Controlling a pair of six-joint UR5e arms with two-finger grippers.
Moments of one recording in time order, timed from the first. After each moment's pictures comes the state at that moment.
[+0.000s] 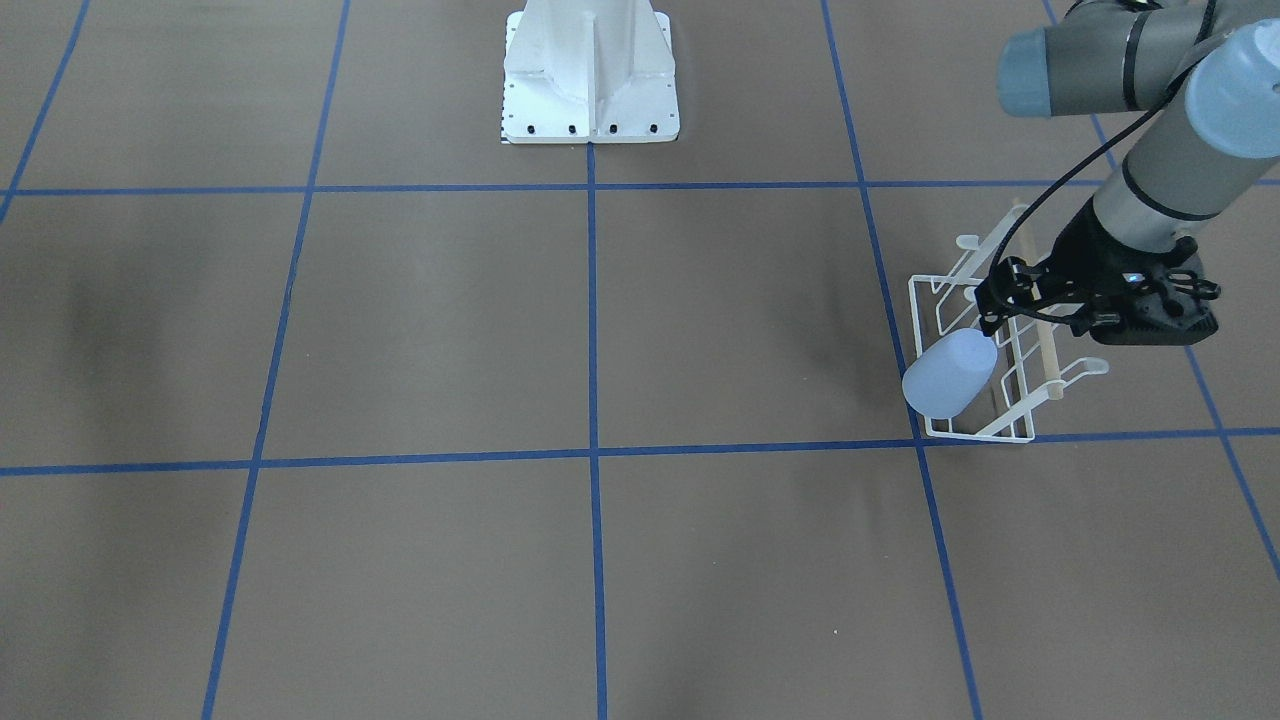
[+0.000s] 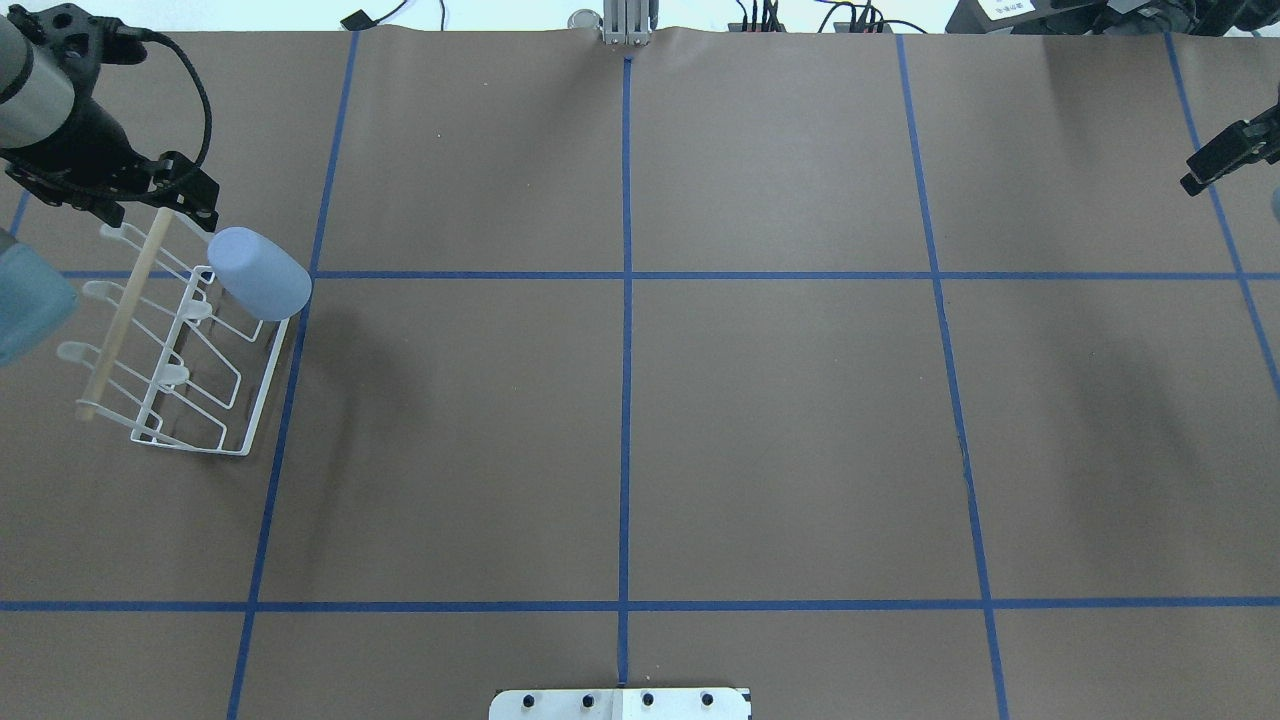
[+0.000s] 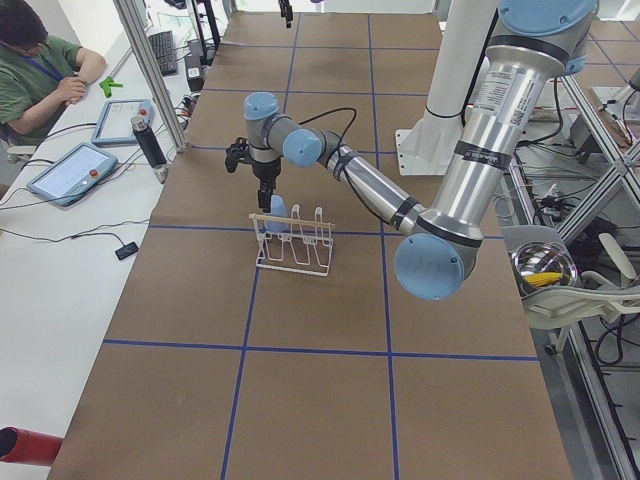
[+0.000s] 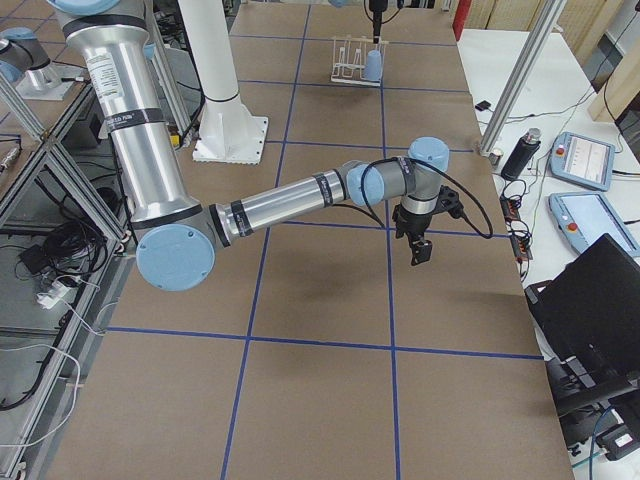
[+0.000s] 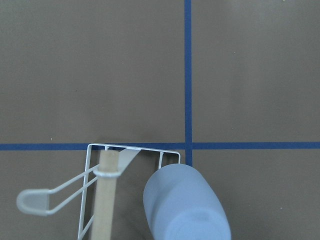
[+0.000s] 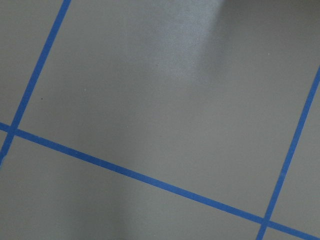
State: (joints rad) left arm -1.08 -1.89 -1.85 -1.48 -2.19 -0.64; right arm 1.31 -1.30 1.65 -1.64 2.22 0.02
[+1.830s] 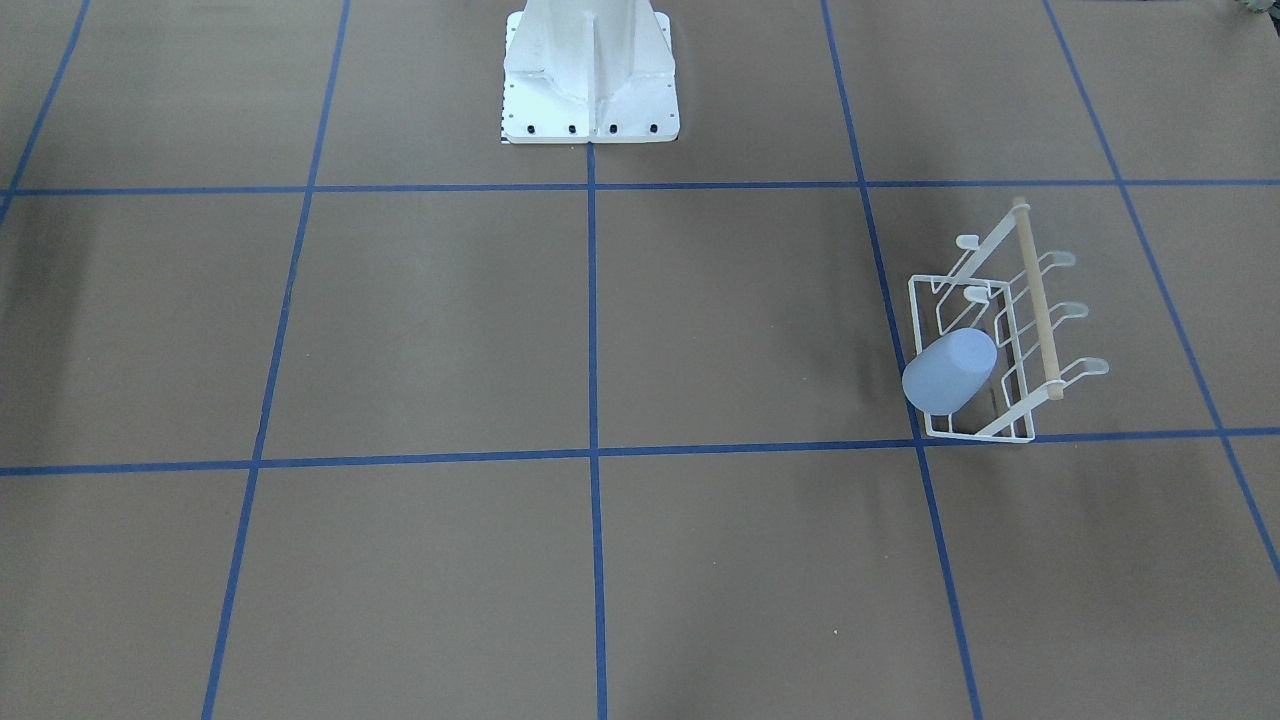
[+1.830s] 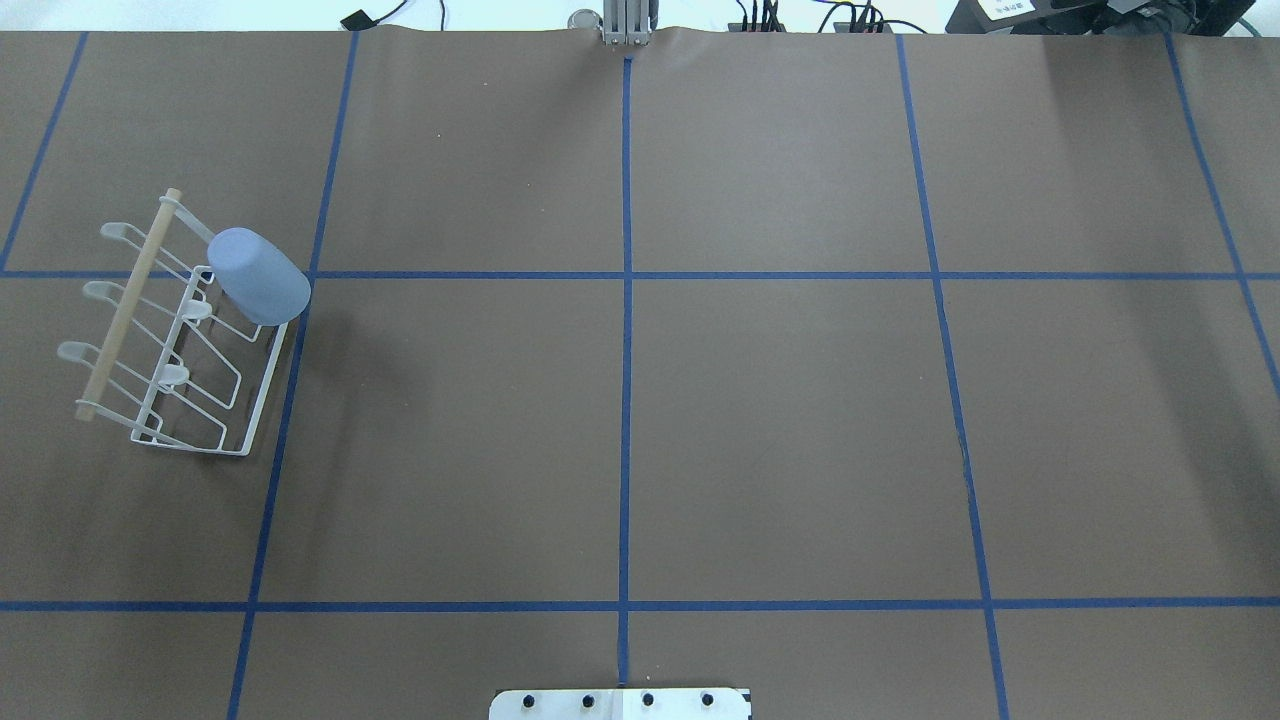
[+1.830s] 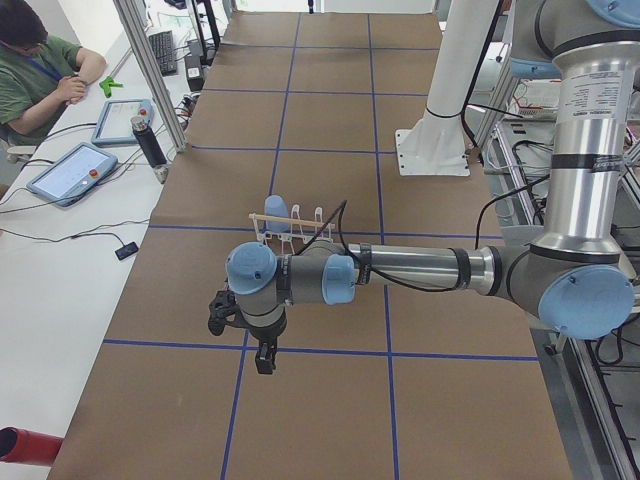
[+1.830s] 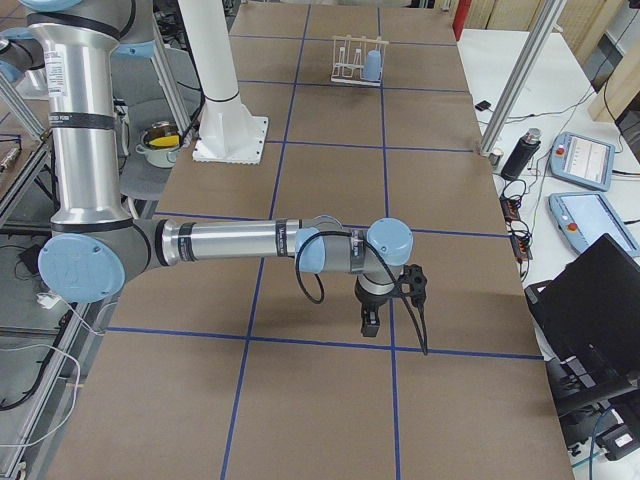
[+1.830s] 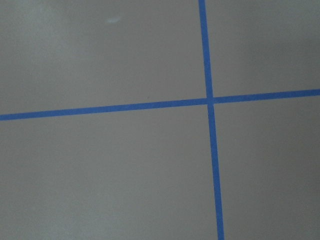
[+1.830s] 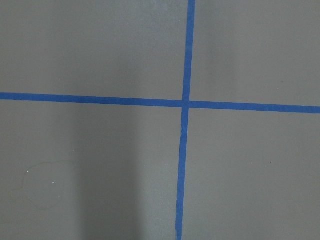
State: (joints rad) left arm -1.61 -1.58 -1.59 -1.51 -2.31 0.06; right arm 1.52 -1.55 1.63 -1.64 2.35 0.01
